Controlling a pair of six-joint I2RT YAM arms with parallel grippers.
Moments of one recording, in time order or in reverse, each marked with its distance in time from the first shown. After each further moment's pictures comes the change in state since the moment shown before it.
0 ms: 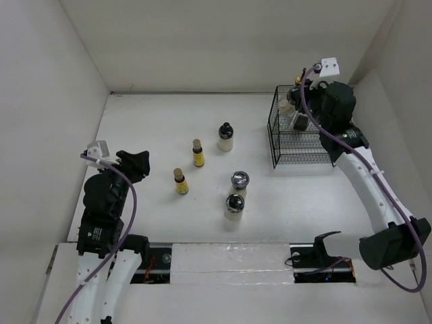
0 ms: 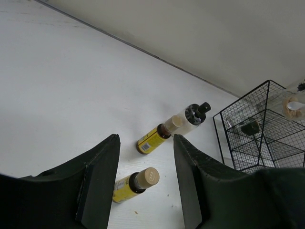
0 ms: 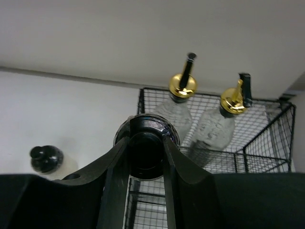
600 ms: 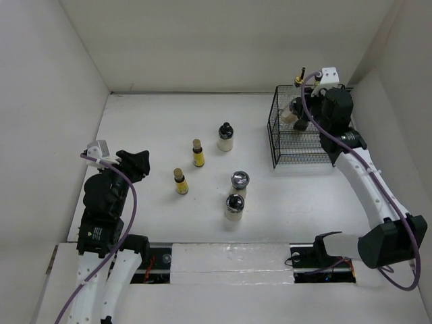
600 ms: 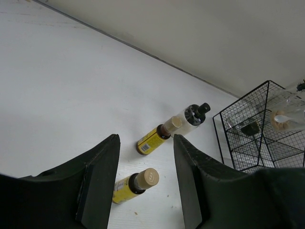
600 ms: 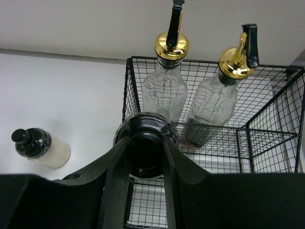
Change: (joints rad) left arm 0.000 0.003 0.000 0.006 0.000 0.000; right arm -0.079 0.021 -0.082 -0.017 -0.014 0.034
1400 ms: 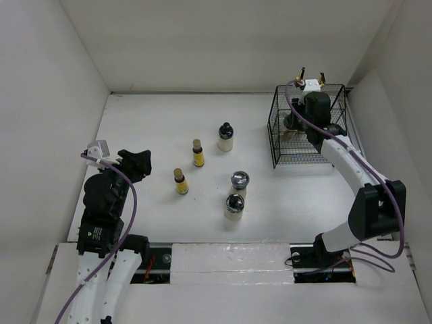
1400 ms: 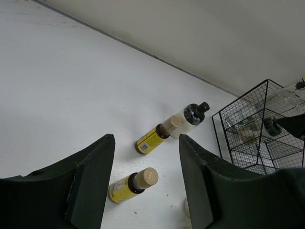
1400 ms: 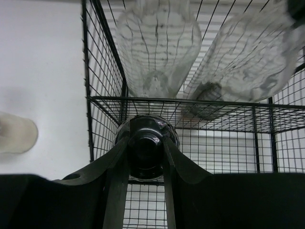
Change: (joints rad) left arm 0.000 0.000 0.000 0.000 0.007 0.000; right arm -0.010 0.188 -0.035 -0.005 0.029 0.017
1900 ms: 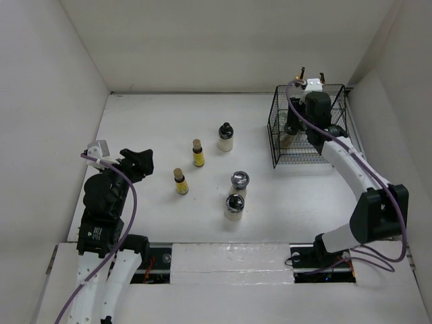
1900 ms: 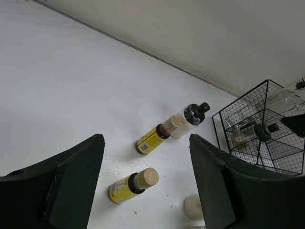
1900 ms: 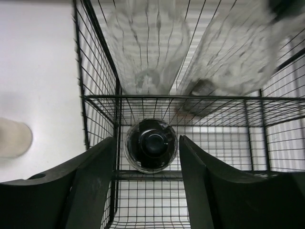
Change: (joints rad) left arm 0.000 0.000 0.000 0.000 -0.001 0.000; right arm 0.014 0.021 0.000 -0.016 0.062 0.010
